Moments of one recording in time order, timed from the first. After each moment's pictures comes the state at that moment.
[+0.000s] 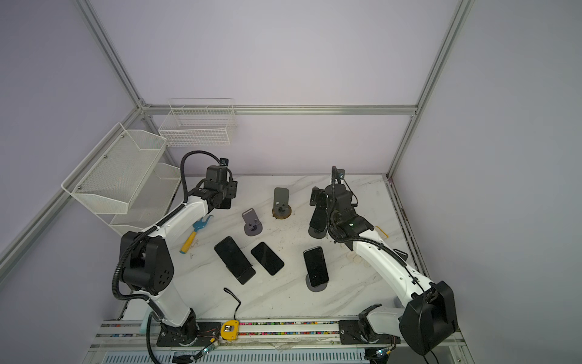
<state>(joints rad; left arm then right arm) -0.23 1.76 1.44 -0.32 -0.38 0.02 0.48 1.28 1.07 -0.13 0.38 0.32</state>
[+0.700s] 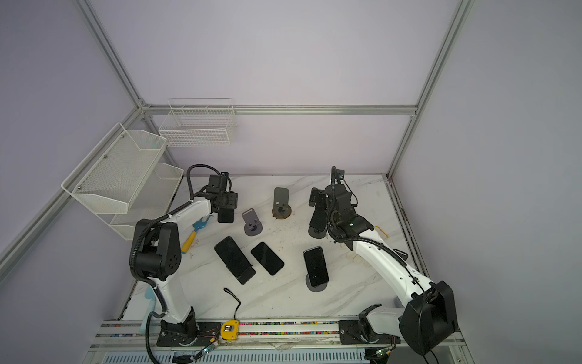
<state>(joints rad) -0.16 1.91 1.42 -0.35 -0.23 -0.06 0.48 1.29 1.07 -0.15 0.34 0.35</state>
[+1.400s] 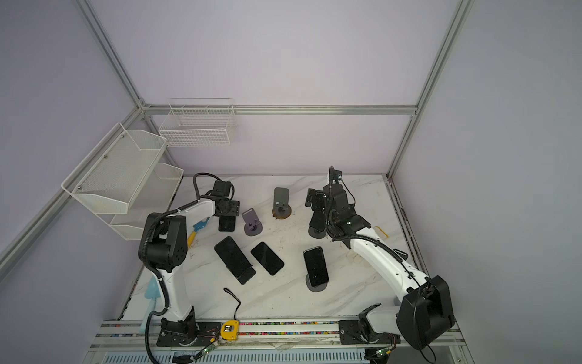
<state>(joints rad) -0.15 2.03 1.42 -0.39 -0.20 -0.10 0.48 1.32 1.07 -0.13 0.26 0.43</state>
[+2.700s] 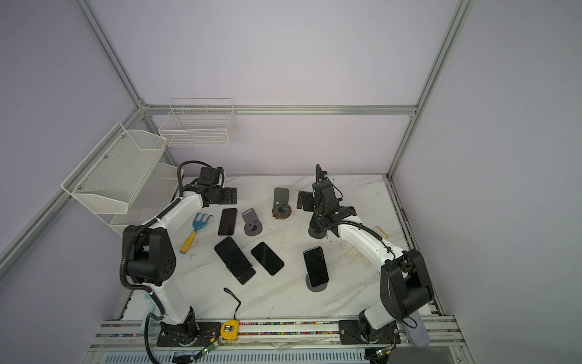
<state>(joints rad) -0.13 1.80 1.52 -0.56 -0.06 -0.14 0.48 1.53 1.17 -0.14 0.09 0.41</state>
